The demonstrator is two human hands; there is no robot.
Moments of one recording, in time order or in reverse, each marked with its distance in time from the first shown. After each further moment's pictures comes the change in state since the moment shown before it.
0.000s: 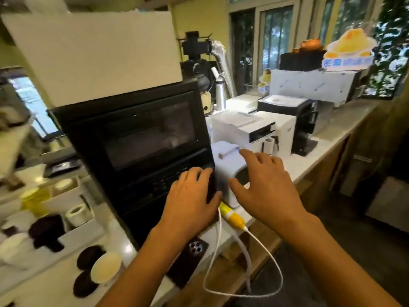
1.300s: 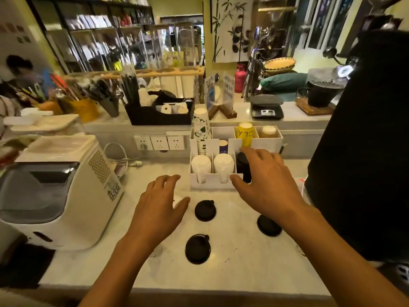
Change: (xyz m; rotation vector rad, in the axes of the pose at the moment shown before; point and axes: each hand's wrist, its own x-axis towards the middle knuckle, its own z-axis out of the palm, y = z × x) left_hand -0.401 -0.446 -0.186 0.131 0.128 -0.856; right_hand -0.118 -0.499 0.253 0.169 -0.379 -0.559
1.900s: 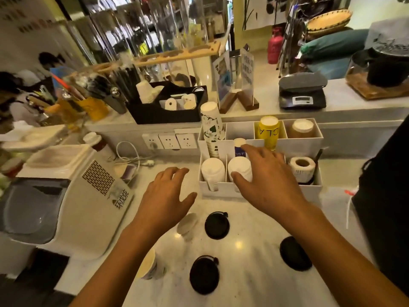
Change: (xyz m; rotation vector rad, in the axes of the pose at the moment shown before) left_hand 0.130 0.014 0.044 0.207 -0.114 -0.047; right_hand 0.133 0.057 0.068 0.170 -0.128 -0.054
